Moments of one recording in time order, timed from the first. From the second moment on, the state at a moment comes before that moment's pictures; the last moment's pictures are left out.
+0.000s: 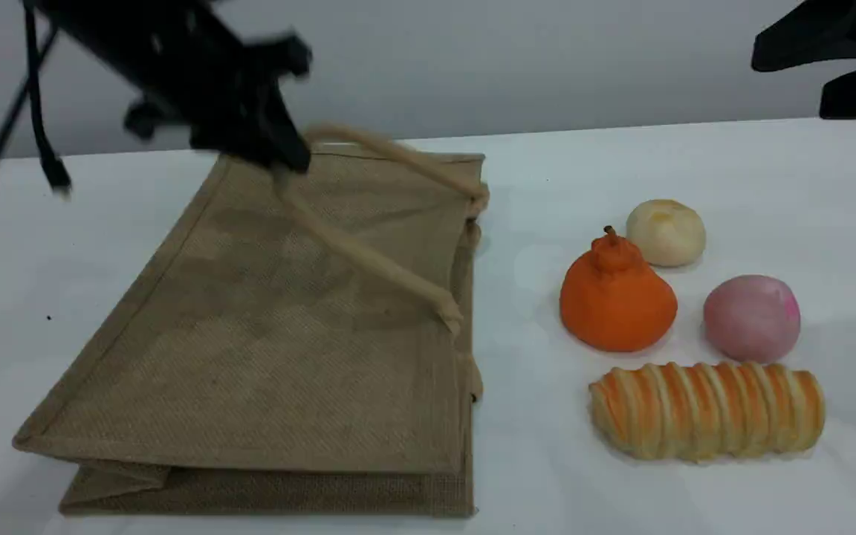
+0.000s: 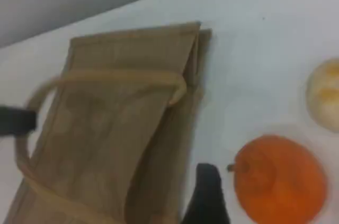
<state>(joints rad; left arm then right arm) -0.23 1.99 -1.38 -0.64 0.67 0.42 -0.07 1.55 -0.66 1.72 0.58 -1.45</state>
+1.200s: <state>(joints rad) -0.27 1.60 -1.67 -0.40 1.22 0.41 0.12 1.79 -0.74 1.74 0.44 -1.57</state>
